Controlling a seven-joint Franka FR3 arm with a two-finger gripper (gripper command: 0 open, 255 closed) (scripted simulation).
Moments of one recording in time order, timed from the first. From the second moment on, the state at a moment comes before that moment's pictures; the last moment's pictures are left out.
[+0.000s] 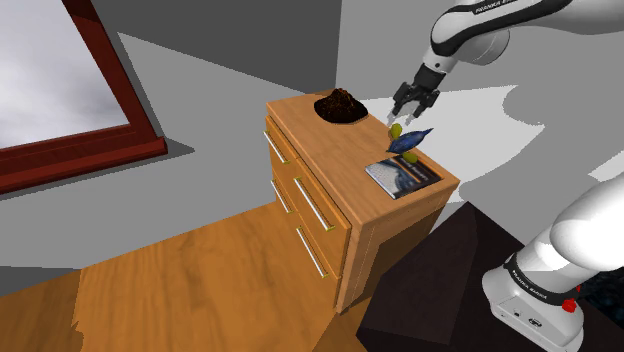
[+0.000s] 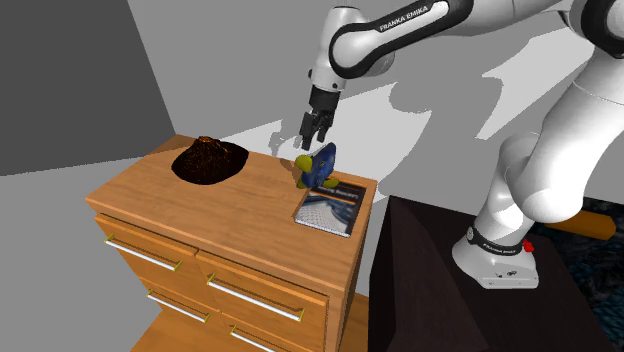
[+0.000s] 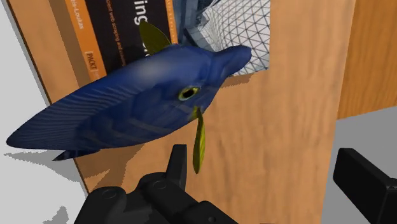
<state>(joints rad) -0.12 -0.15 -0.15 -2.25 0.29 2.20 -0.10</state>
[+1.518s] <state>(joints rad) -0.13 0.05 -0.18 -2.21 0.44 2.36 -0.18</state>
